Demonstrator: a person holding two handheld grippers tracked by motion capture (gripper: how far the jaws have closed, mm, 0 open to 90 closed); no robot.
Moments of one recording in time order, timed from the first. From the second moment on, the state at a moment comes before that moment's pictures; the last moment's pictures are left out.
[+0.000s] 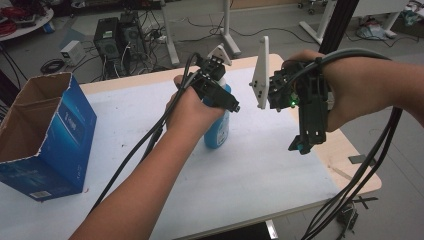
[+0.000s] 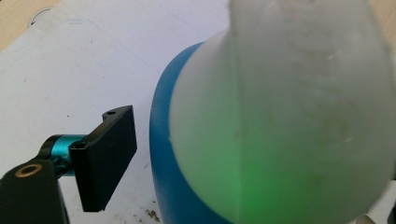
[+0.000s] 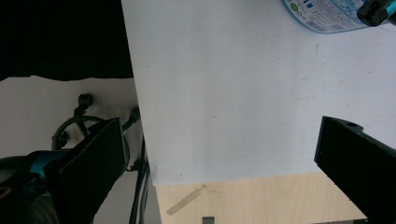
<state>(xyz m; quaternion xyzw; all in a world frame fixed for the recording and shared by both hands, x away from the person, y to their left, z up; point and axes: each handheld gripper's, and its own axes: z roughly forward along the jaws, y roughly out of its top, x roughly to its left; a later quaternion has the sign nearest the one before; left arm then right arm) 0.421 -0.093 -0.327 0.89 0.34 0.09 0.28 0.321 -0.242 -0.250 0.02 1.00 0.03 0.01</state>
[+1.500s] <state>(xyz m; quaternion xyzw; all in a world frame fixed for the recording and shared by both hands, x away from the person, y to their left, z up) 0.422 -0.095 -0.329 0.90 0.34 0.09 0.27 0.326 -0.239 -0.252 0.02 1.00 0.03 0.01</state>
